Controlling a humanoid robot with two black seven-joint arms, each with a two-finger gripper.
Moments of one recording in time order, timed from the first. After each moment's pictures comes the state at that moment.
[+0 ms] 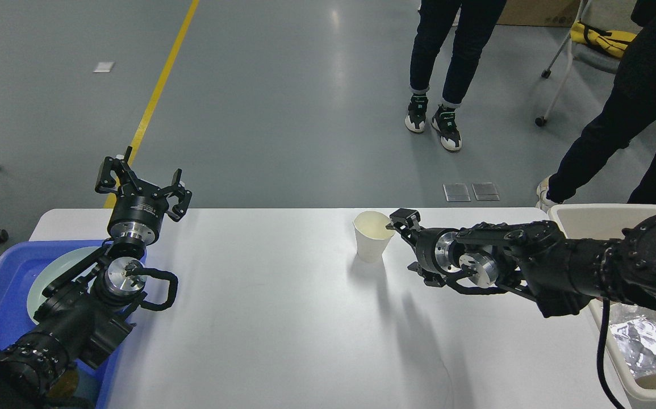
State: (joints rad) left arm -0.69 0.15 -0.83 -0.45 -0.21 -0.34 -0.44; right arm 1.20 -0.12 -0.65 0.81 0.37 -0.04 0.00
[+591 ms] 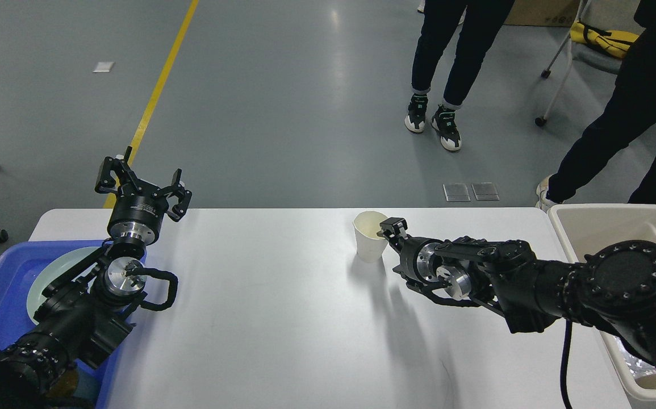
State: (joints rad) left arm -0.69 0.15 -0.84 -0.45 -0.21 -0.34 -0.44; right arm 1.09 -0.01 -0.58 0.65 0.39 -0.09 -0.01
